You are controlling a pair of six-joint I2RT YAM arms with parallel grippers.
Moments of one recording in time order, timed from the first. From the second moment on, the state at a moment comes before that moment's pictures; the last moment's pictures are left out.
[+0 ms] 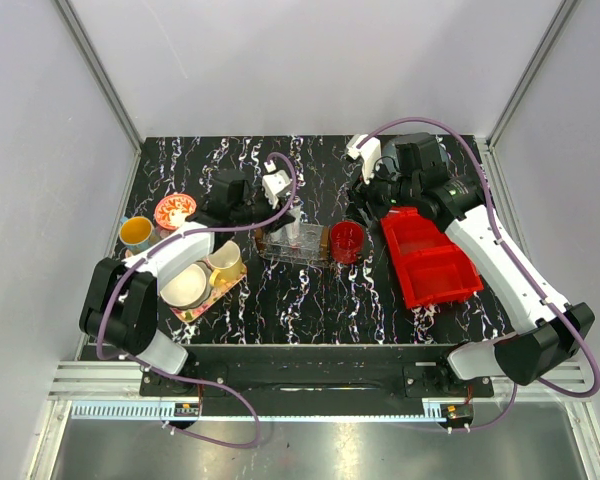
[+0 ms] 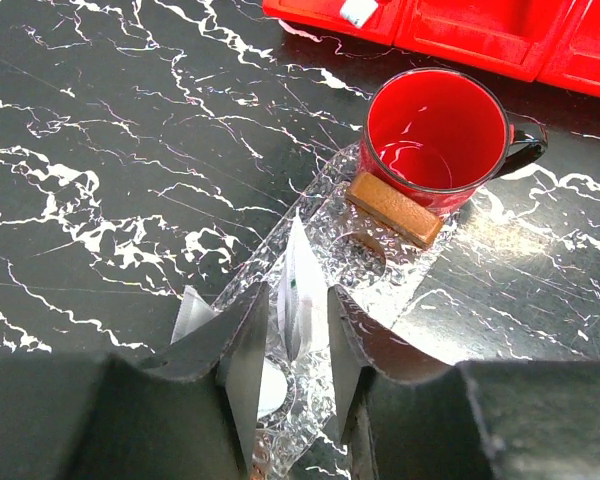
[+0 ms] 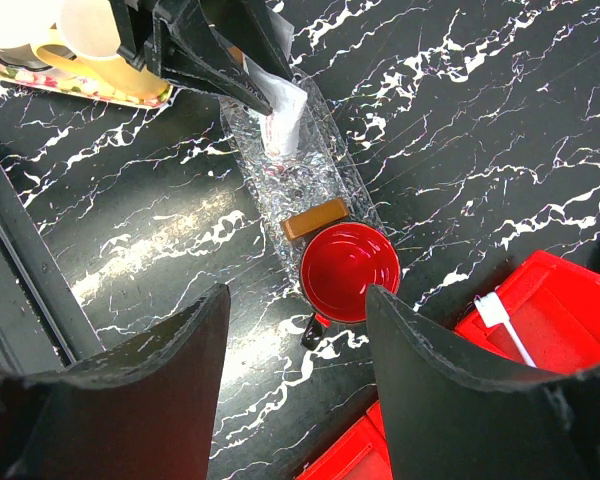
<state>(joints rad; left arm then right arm) -0.39 1.54 0.99 0.07 0.63 0.32 0.47 1.38 1.50 -0.75 -0.43 -0.31</state>
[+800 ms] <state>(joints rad) -0.39 1.28 1.04 -0.04 0.55 0.30 0.41 1.51 1.51 -0.72 -0.25 -0.38</state>
